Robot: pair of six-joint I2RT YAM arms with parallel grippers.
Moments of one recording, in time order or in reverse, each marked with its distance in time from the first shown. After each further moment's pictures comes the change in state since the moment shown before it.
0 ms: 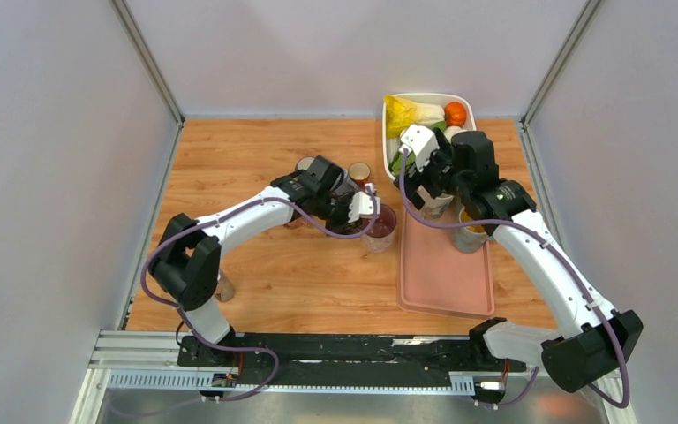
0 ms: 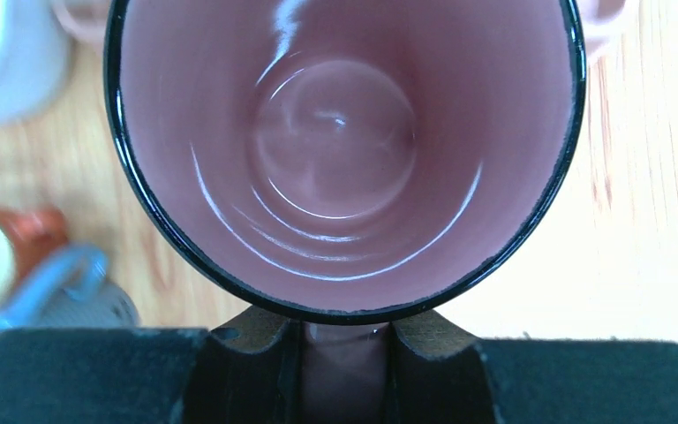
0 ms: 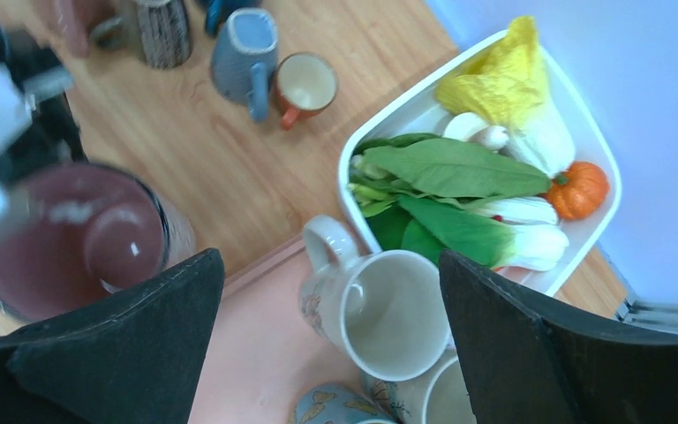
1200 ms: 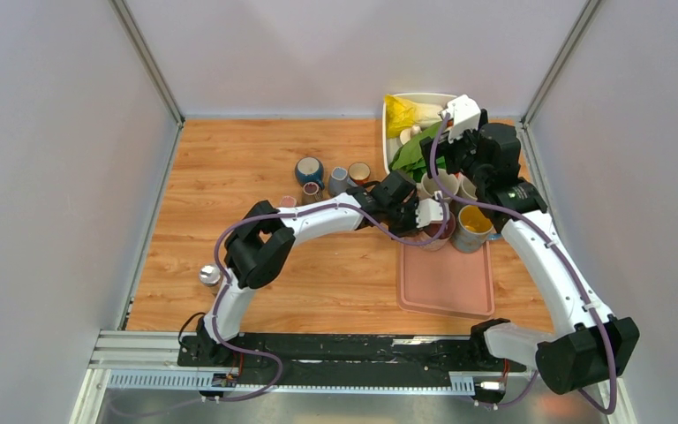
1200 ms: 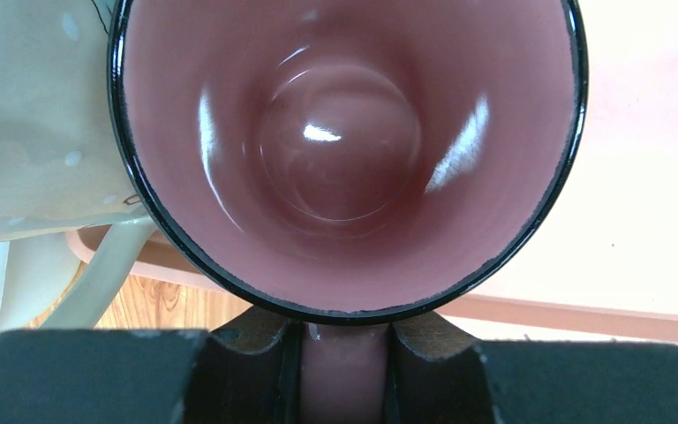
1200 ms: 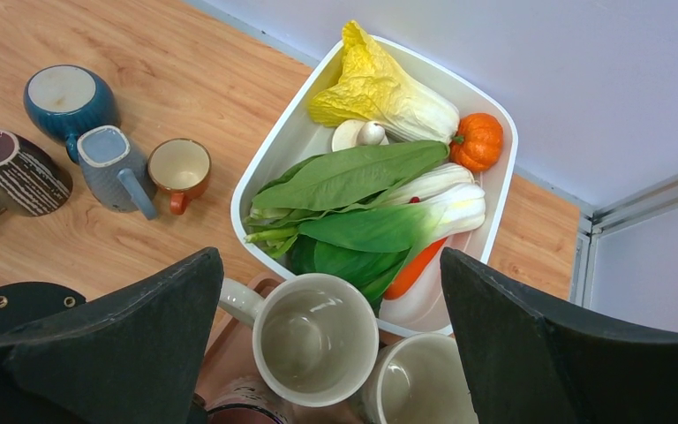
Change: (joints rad) left arm -0.274 0.457 0.454 0.191 -0.262 -0.249; right arm -0.163 -0.015 -0.040 0.281 0.139 0.281
